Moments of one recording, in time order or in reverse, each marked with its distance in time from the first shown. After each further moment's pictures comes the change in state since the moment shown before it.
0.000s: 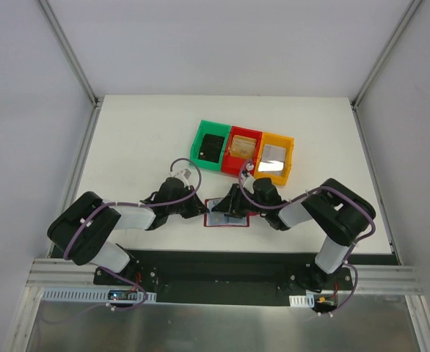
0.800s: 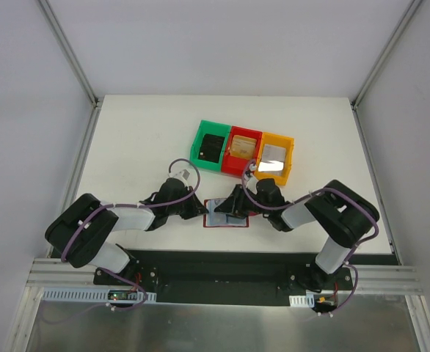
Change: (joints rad) left arm -0.007 -0.023 0.000 -0.045 -0.039 -0.030; right arm -0.021 -0.025 -0.031 0.012 -0.016 0.007
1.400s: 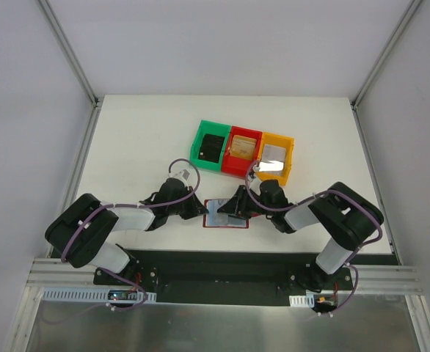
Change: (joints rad) left arm 0.000 0.000 0.000 -0.001 -0.006 0.000; right arm -0.018 -0.031 -0.035 0.002 -0.005 0.000
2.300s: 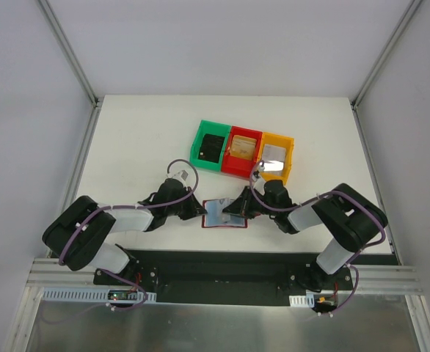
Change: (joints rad) left arm 0.010 -0.026 -0.009 -0.026 -0.002 0.002; right arm -0.037 -0.030 -0.032 -0.001 -0.008 -0.005
